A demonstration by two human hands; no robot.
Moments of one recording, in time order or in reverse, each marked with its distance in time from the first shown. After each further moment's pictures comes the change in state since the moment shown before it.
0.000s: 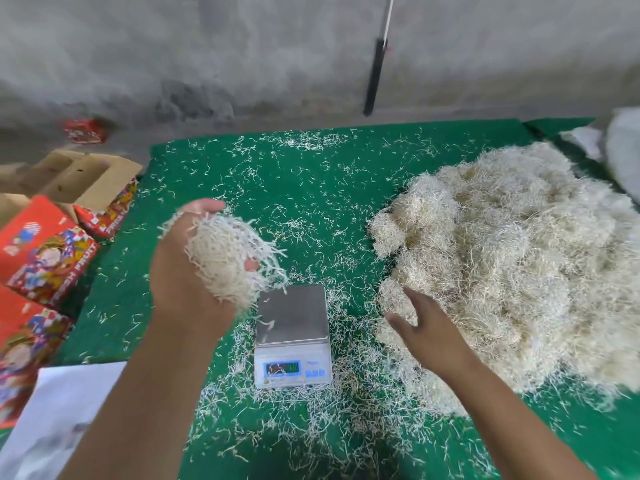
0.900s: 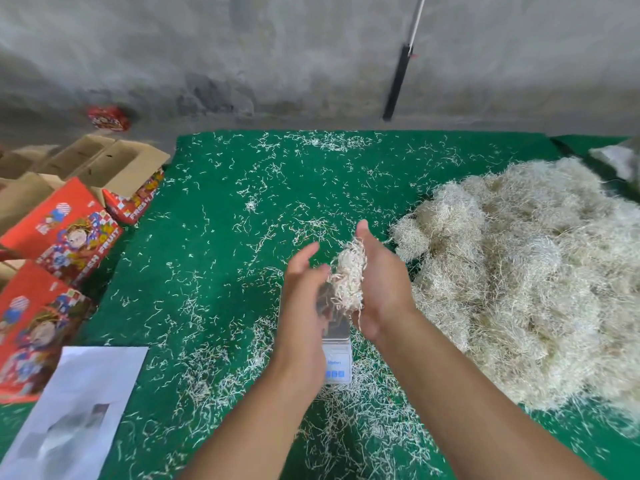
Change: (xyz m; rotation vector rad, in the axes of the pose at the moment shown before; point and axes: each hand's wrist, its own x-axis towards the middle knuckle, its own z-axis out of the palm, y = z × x) left_hand -0.055 -0.057 -0.011 0.355 -0.150 -0.115; right_hand -0.013 -0.195 0.028 1.204 -0.009 0.120
